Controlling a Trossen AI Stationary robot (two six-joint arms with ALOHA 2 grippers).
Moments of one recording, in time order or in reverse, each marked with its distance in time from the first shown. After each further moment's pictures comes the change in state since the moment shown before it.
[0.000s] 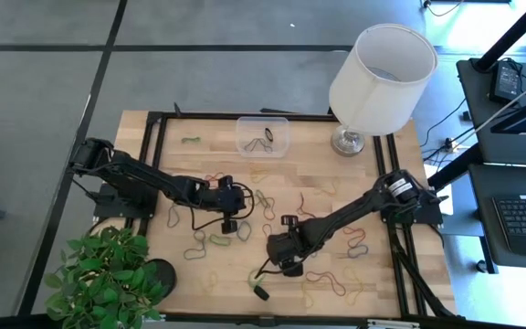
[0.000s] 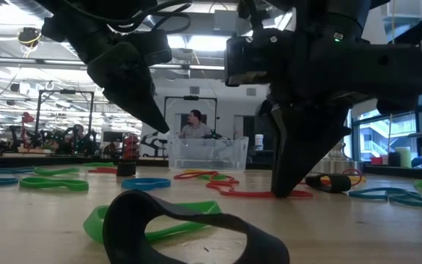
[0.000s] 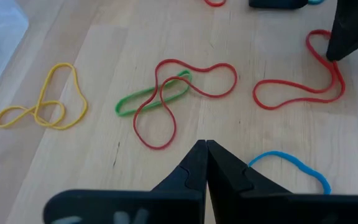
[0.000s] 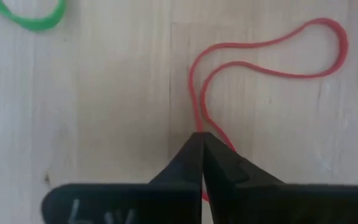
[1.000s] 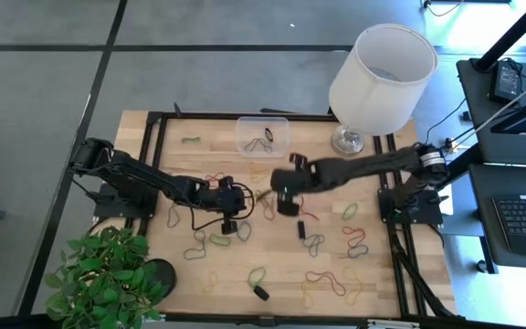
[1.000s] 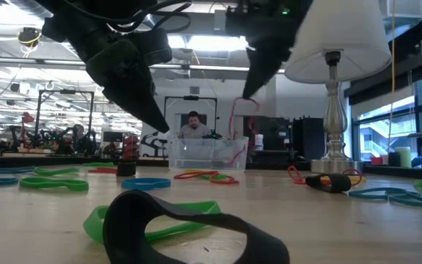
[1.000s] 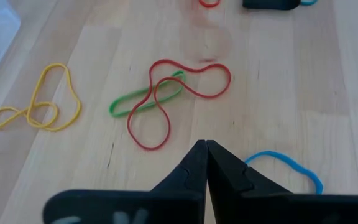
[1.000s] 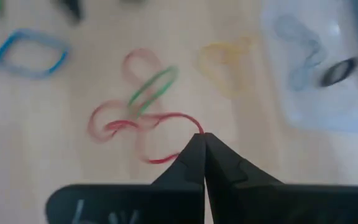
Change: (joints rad) left arm 0.000 0.000 0.000 0.007 0.019 0.000; right arm -0.339 -0.319 0.035 -0.140 0.159 -0.175
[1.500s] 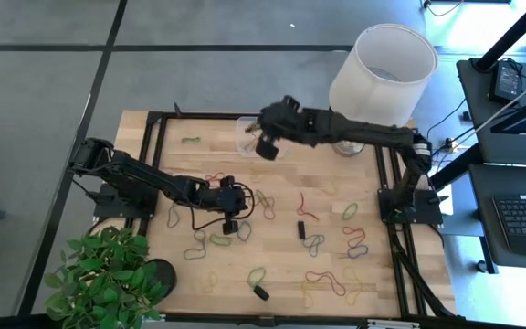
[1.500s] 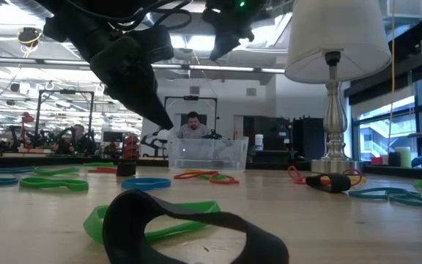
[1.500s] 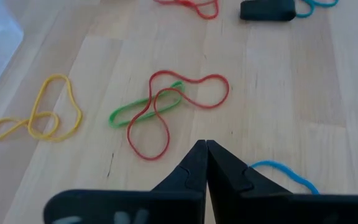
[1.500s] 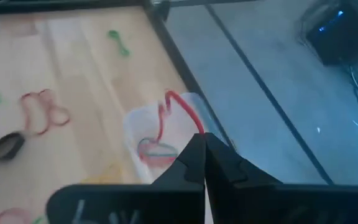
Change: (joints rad) left arm 0.000 0.000 0.000 0.031 -0.003 0.013; right arm -0.277 0.110 0.401 0.059 0.109 -0.201
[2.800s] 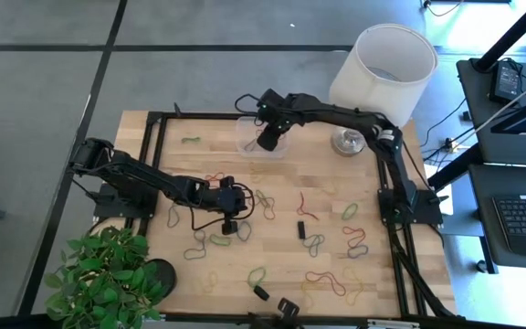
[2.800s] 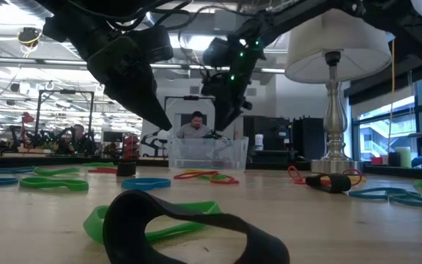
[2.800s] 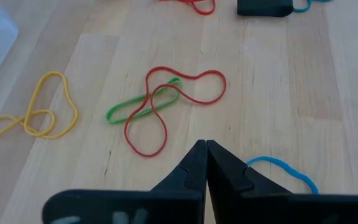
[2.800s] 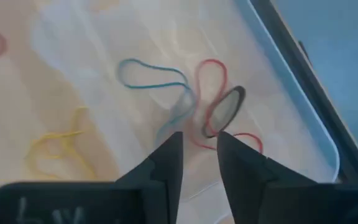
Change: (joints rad) left arm 0.000 0.000 0.000 -0.014 0.011 -0.003; right arm -0.248 0.283 0.062 -0.138 -0.394 0.081
